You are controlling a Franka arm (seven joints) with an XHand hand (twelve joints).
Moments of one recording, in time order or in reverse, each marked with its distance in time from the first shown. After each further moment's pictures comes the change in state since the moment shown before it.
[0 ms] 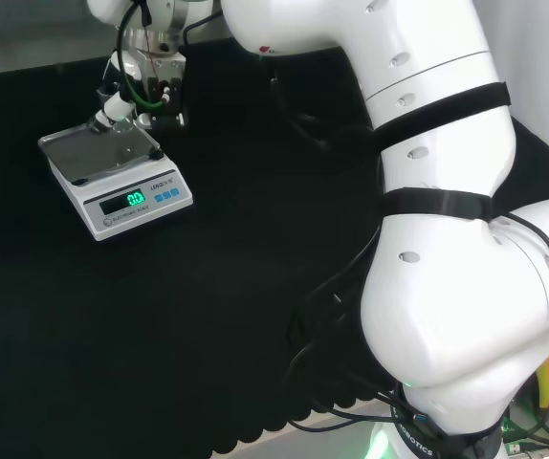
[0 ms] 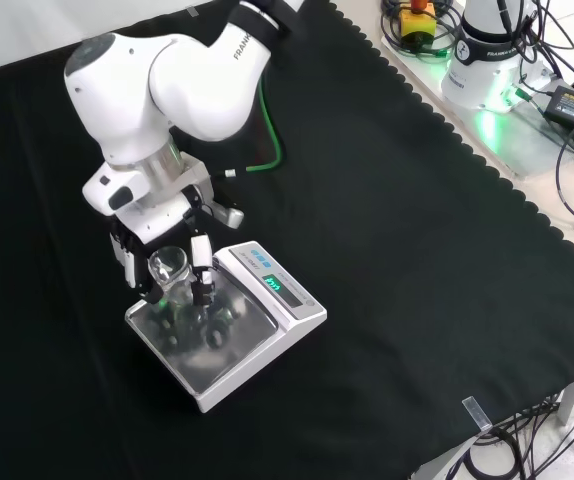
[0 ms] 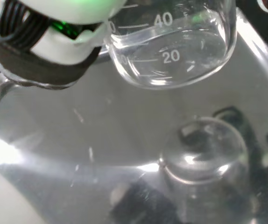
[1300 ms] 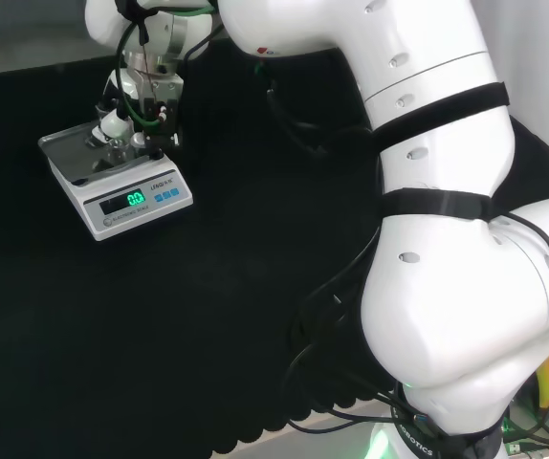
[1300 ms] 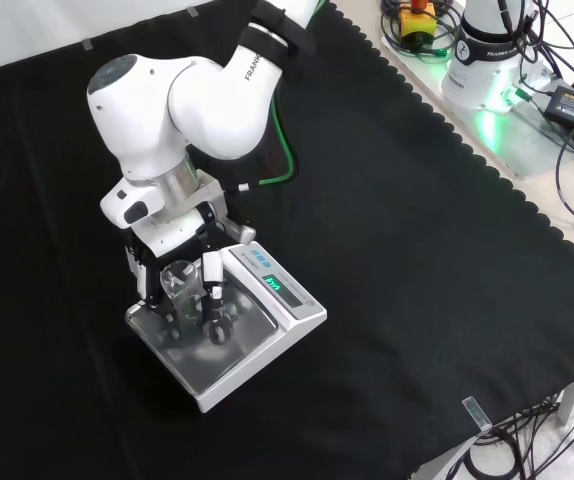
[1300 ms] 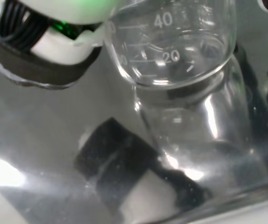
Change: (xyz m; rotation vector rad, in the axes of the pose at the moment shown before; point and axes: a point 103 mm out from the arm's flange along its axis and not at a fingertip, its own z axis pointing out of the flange) arm 0.003 -0.004 0.030 -0.030 0.029 0.050
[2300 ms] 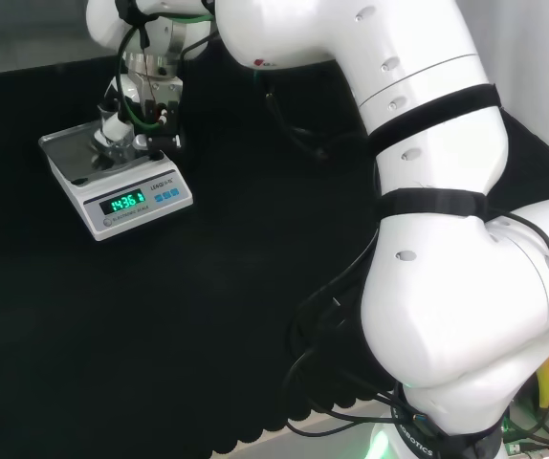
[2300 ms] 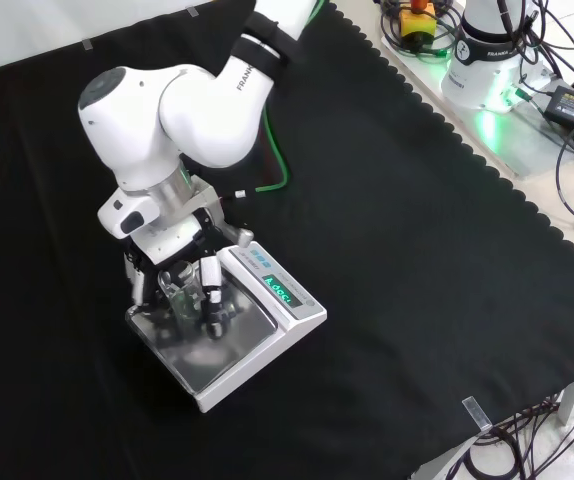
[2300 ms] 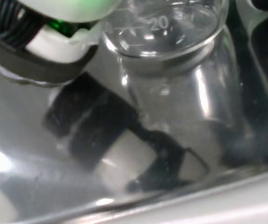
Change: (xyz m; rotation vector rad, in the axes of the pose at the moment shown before) arm -0.007 0.002 0.008 0.066 -0.003 0.011
